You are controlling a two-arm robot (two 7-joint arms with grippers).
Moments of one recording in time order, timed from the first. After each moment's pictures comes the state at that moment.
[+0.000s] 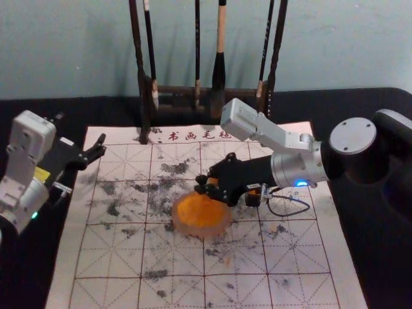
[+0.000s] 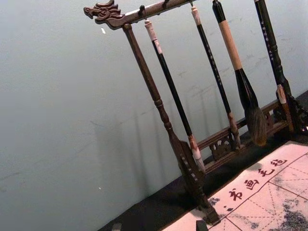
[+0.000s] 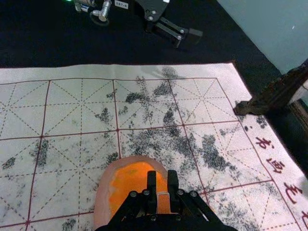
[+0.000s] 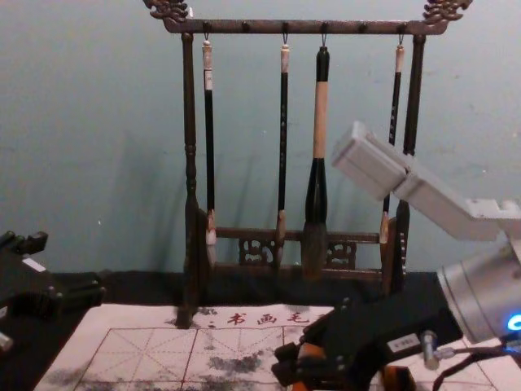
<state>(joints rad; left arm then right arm) -0.20 0.60 0.45 -1.41 -0.25 -0.12 0.03 0.69 0.43 -0.83 -1.18 0.23 0.16 0.85</state>
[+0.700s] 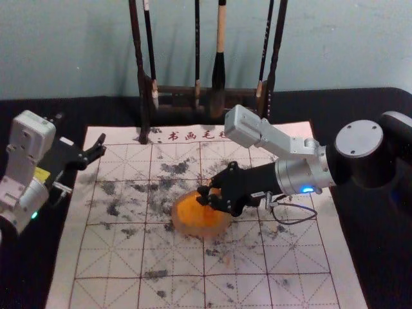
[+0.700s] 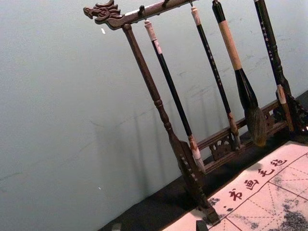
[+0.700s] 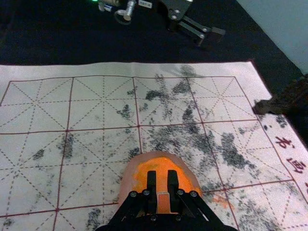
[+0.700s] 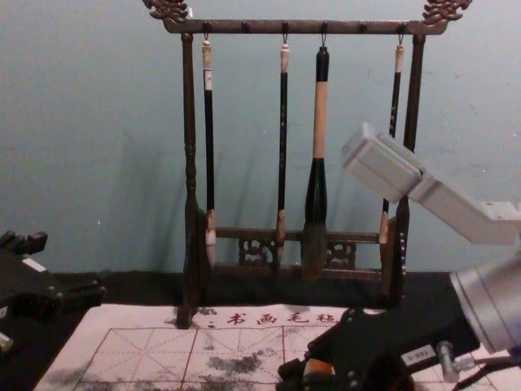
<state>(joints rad) -0.20 0.60 0.45 -1.41 -0.25 -0.12 0.03 0.67 0.48 -0.84 -1.24 0.25 0.19 0.89</state>
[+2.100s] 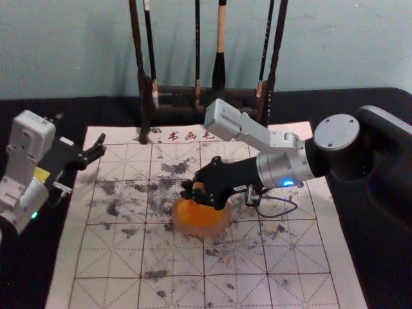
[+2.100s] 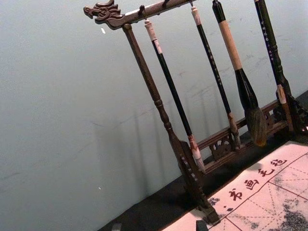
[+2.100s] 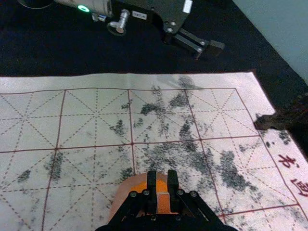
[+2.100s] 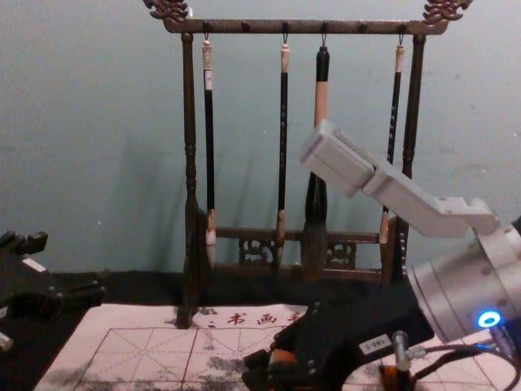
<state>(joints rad) -0.20 0.60 0.45 -1.41 -0.25 -0.12 0.03 0.73 0.40 -0.88 -1.15 0.26 0.17 0.88</state>
